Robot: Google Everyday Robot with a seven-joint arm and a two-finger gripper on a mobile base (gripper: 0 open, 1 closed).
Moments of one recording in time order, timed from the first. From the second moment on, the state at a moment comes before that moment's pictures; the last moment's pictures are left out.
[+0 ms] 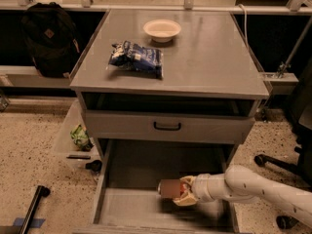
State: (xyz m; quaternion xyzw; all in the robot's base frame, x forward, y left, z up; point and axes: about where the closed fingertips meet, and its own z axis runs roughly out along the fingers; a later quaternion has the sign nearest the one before) arm 0.496 -0.106 0.408 -0.54 0.74 0.24 0.34
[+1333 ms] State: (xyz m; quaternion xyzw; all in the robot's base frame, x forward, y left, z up) arm 0.496 -0.106 0.408 -0.54 0.74 0.24 0.34
